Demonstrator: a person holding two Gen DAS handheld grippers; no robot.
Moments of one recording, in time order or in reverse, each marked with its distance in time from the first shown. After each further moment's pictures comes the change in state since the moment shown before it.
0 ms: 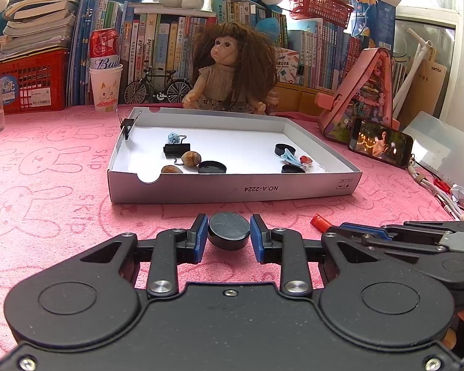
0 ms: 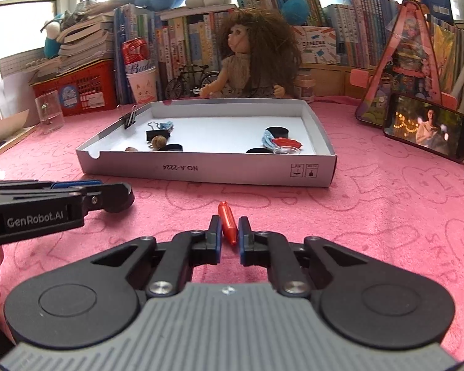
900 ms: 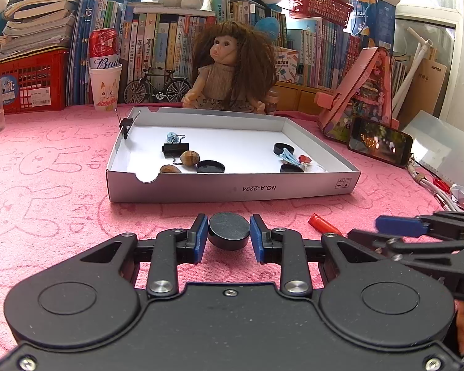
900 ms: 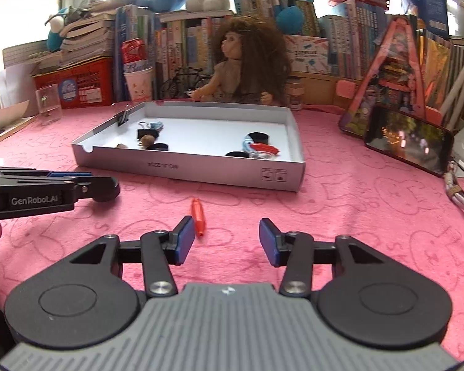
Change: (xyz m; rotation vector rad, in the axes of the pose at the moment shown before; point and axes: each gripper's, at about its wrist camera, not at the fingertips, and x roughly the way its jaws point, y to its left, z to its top) left arm -0.001 -0.001 0.001 0.001 0.004 -0.003; right arm -0.019 -0.016 0.001 -0.048 -0.001 -0.019
